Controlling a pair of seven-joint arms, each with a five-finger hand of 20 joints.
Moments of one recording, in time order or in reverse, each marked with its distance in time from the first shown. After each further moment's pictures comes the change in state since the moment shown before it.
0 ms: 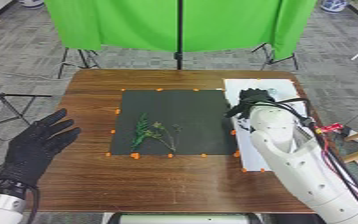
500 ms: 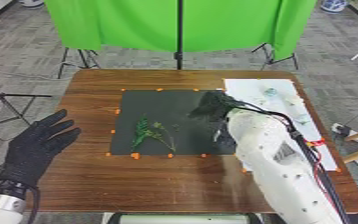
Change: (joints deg) left arm 0.0 -0.3 0.0 0.0 0.0 -0.1 -0.1; right arm -8.0 -10.8 5.6 -9.9 10.1 5.3 -4.0
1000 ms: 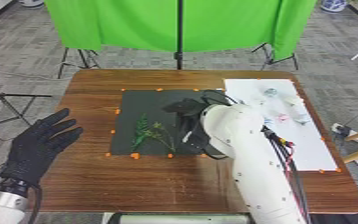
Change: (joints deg) left arm -0.9 0.1 0.4 0.1 0.0 0.0 -0.9; right arm 0.9 -16.5 4.2 0.4 24.8 -8.8 18.1
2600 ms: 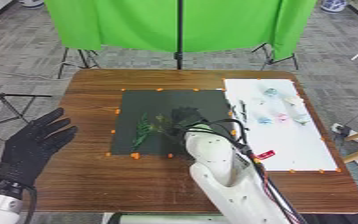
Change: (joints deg) left arm 1.3 -0.3 -1.3 -0.8 0.0 0.4 0.7; right arm 0.2 8.3 -19.1 4.3 -42.8 5.8 -17.4
